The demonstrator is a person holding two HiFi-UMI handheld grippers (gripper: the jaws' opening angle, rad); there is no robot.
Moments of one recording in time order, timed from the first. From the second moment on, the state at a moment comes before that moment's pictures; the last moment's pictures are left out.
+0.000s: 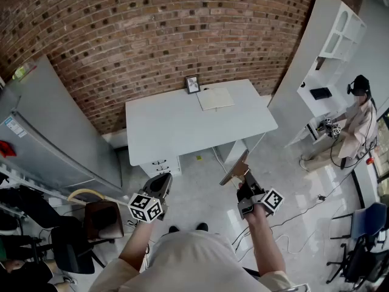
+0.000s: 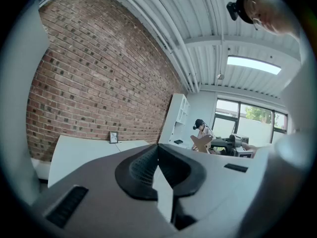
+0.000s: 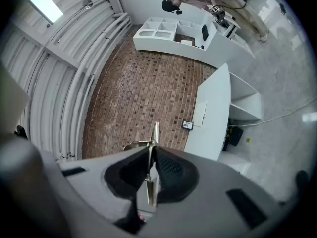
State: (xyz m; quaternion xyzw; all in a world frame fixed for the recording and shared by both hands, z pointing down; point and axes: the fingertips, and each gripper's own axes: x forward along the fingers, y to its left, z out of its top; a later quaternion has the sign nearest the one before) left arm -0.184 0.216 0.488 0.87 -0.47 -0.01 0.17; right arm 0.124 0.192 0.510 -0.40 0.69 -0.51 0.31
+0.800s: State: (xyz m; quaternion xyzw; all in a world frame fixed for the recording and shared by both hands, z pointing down) left arm -0.173 0.209 0.498 0.86 -0.48 0.00 0.18; right arm 0.137 0.180 0.520 -0.39 0.69 -0.53 0.31
